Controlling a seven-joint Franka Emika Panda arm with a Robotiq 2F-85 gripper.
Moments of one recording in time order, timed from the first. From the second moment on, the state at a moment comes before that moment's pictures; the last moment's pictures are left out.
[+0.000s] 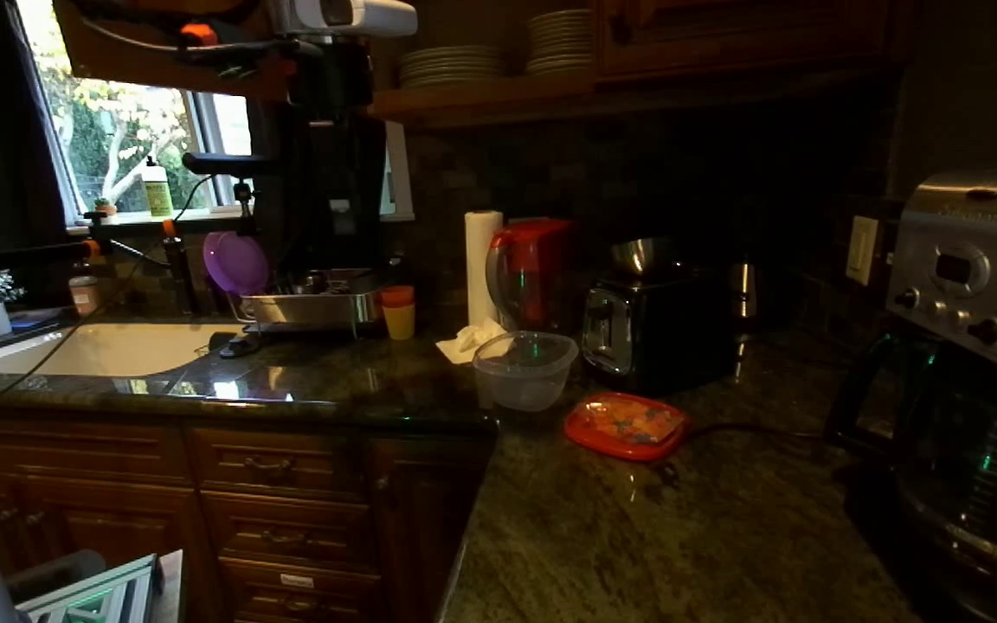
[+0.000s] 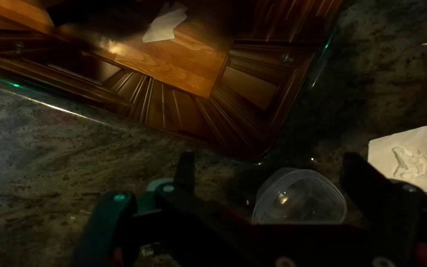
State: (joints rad) arm -0.01 -0.74 0.12 -2.41 0.24 1.74 0.36
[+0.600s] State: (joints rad) arm -0.08 -0.55 0.13 -2.49 0.31 2.19 0.51
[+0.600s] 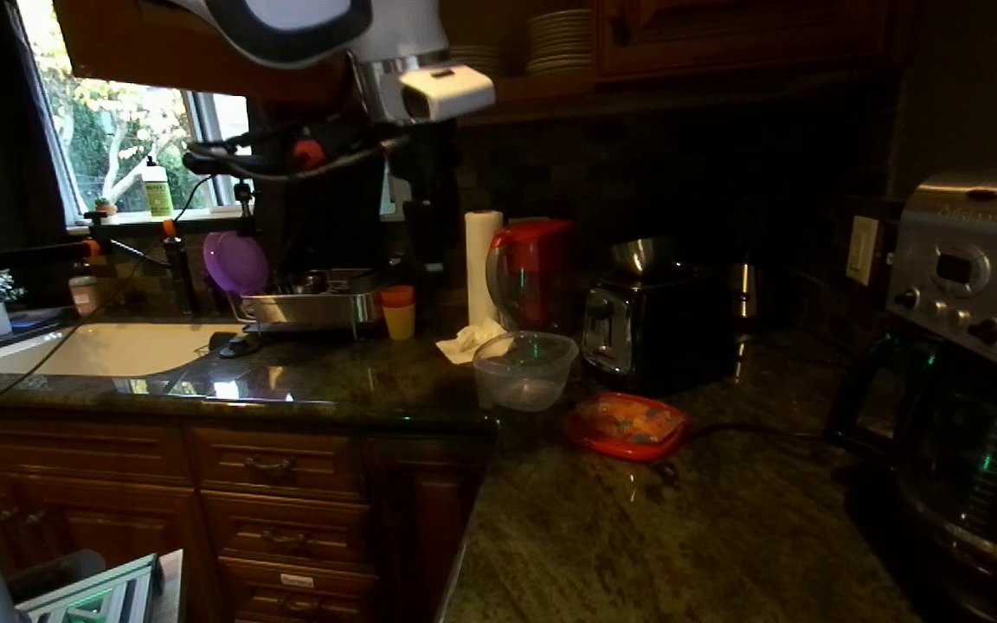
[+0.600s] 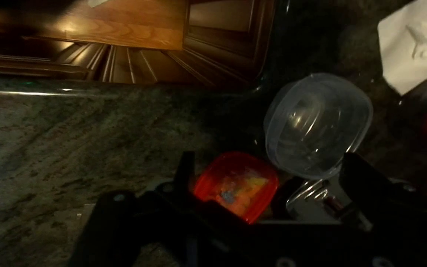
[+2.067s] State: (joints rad) arm 0.01 -0.10 0.18 -2.46 0.32 2.66 0.92
